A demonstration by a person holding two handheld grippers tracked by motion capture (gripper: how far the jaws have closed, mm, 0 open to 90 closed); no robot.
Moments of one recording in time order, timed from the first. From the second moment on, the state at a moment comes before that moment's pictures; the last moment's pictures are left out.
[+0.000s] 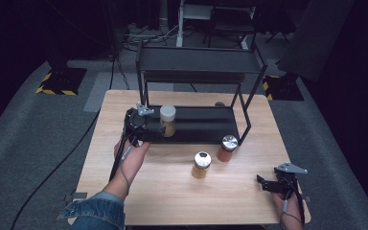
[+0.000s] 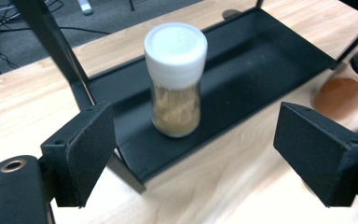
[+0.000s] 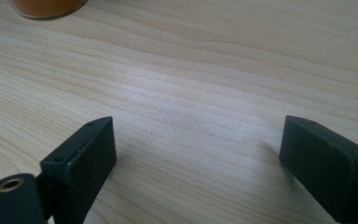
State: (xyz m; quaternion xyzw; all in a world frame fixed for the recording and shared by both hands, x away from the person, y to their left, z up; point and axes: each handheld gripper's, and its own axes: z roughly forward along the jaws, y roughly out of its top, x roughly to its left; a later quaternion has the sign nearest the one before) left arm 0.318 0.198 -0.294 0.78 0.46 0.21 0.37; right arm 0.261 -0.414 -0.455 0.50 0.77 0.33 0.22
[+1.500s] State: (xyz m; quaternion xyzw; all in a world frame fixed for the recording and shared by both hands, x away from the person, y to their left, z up) left arm 0.216 0.292 -0.412 0.78 0.50 0.21 0.31; right arm 0.260 -0.414 -0.455 0.50 0.77 0.33 0.22
